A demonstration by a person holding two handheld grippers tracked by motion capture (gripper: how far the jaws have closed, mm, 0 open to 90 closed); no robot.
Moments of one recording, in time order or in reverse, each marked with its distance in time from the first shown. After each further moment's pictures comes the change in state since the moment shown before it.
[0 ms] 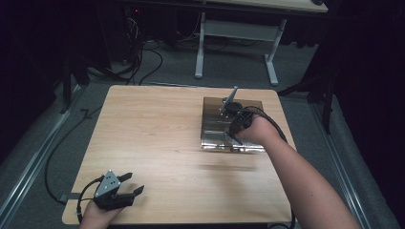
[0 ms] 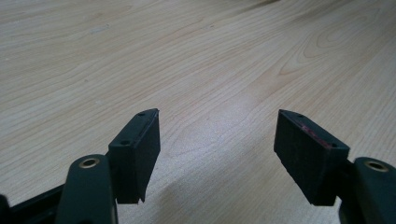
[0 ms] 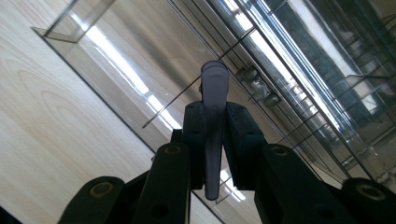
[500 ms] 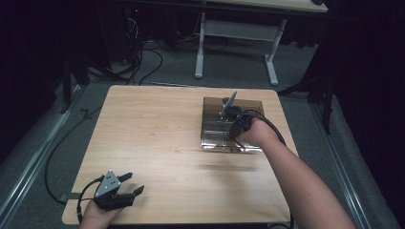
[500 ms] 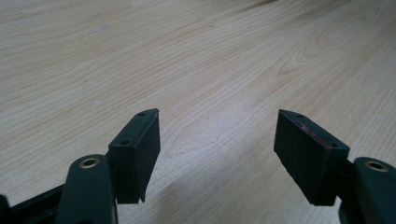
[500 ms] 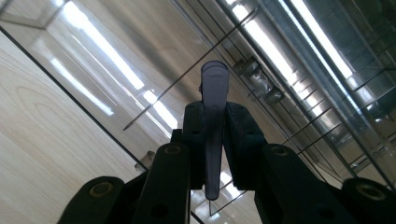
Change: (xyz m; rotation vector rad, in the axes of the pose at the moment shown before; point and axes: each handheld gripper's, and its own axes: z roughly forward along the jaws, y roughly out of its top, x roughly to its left) left arm 0.000 0.000 0.000 0.002 -0.001 0.000; right arm -0.003 -0.003 0.018 0.024 -0.014 -0.003
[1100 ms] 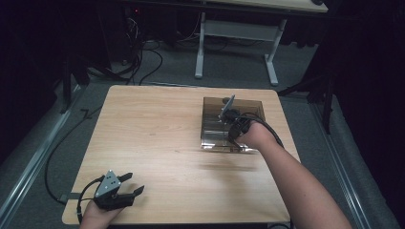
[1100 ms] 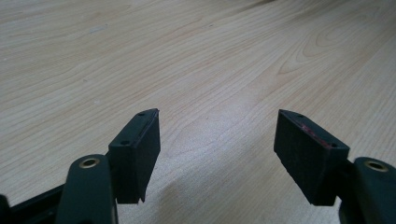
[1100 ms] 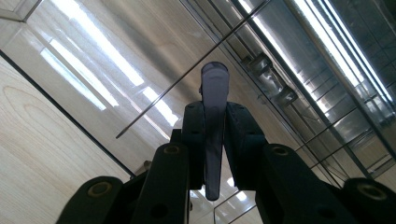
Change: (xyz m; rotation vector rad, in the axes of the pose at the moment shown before) left arm 0.000 0.000 0.000 -0.001 -0.002 -0.002; right arm 0.001 0.001 0.013 0.015 -0.001 -0.005
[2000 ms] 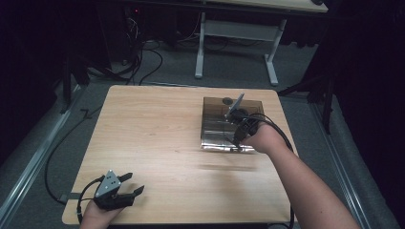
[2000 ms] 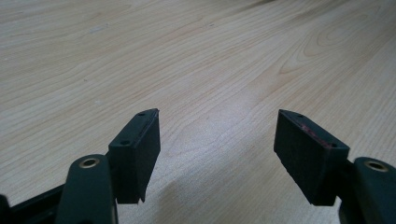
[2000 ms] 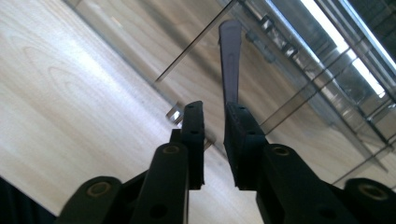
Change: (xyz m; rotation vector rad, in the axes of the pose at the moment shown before) left arm 0.000 0.000 0.000 0.006 0.002 0.003; right arm 0.012 -0.027 -0.036 -0.017 0.026 0.073
